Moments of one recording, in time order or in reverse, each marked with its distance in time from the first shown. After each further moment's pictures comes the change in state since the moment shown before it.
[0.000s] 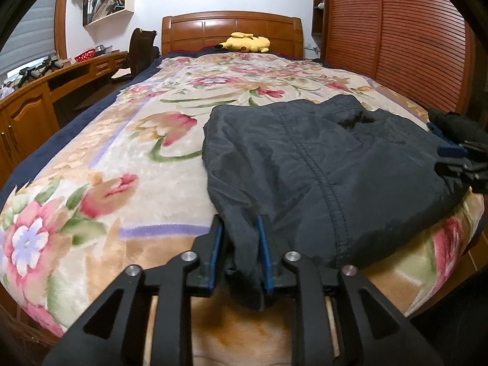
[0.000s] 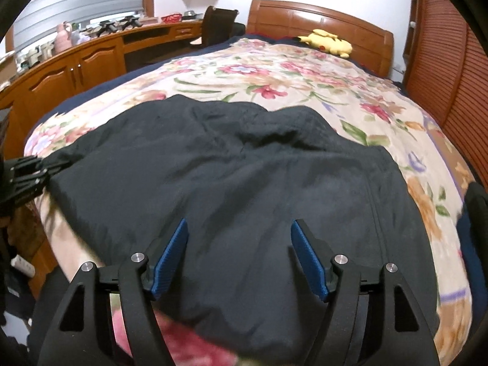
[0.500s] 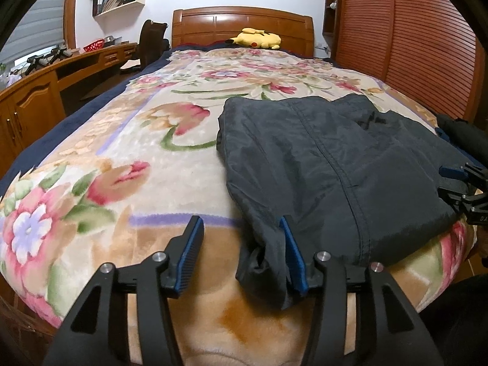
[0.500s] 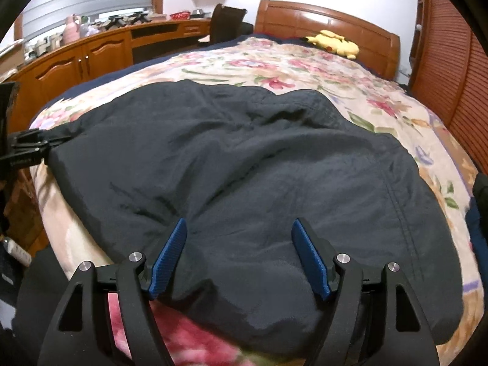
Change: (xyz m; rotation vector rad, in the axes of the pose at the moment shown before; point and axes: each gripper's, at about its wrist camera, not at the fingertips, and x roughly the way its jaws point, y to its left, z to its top) left arm 0.001 0.012 -0.009 -0.048 0.017 0.018; right arm 0.017 0.003 -0.033 -0.047 -0.029 0.026
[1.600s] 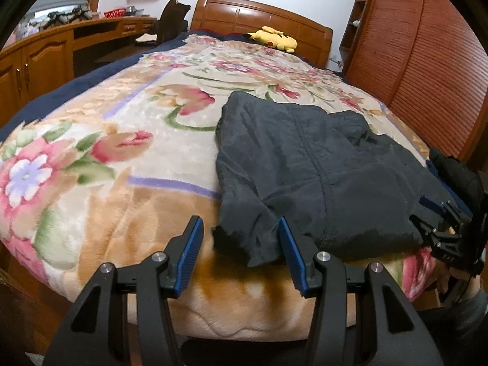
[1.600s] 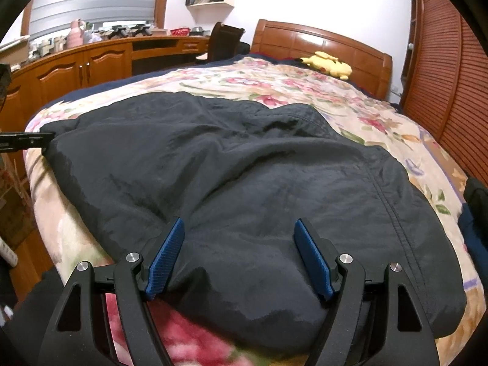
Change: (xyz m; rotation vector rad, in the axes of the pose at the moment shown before) left arm -0.022 0.002 -0.009 -0.194 0.035 -0.069; right arm -0.007 0.005 -0.016 -0.021 -0.099 -0.047
